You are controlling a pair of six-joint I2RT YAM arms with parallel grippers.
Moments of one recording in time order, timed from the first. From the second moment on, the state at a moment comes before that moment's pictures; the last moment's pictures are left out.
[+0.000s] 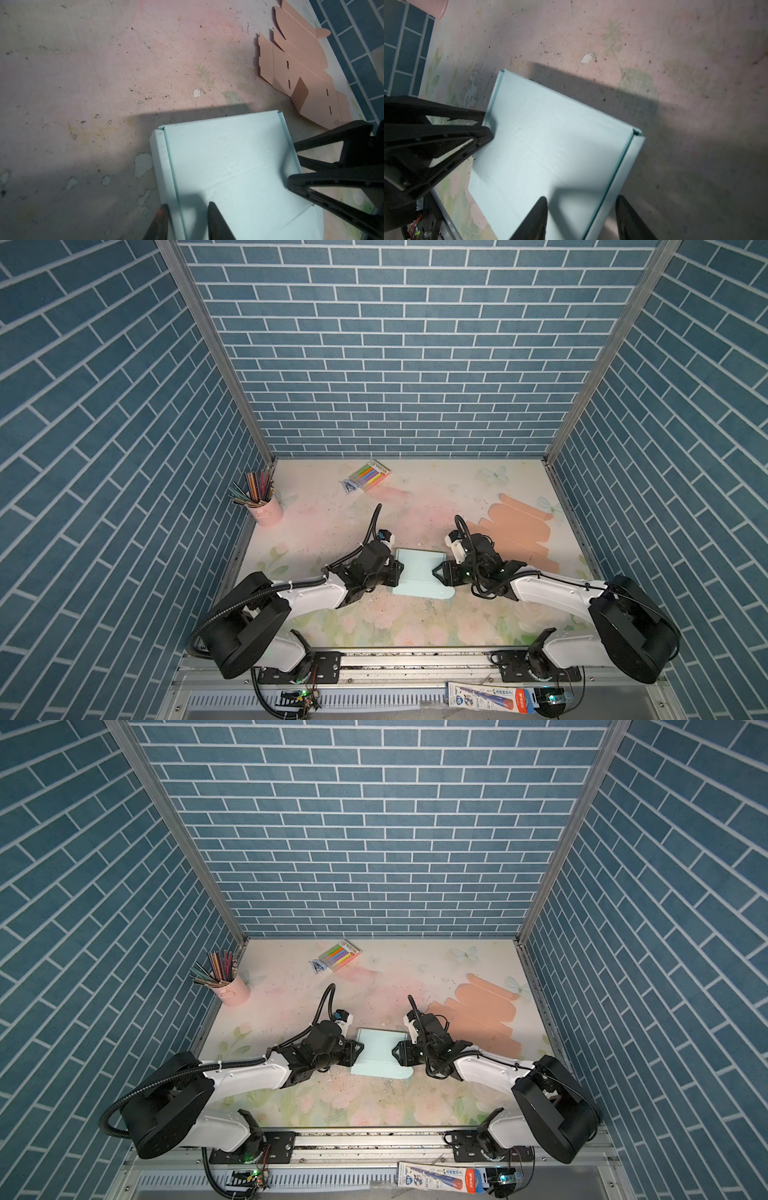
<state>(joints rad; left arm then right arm) -0.77 1.41 0.51 0.18 0.04 -0.58 0.73 1.37 0.54 -0.01 -0.26 0.53</state>
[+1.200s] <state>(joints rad) -0.66 1.20 0.43 0.07 0.05 -0.58 0.73 1.27 0.63 -0.08 -0.20 0.50</state>
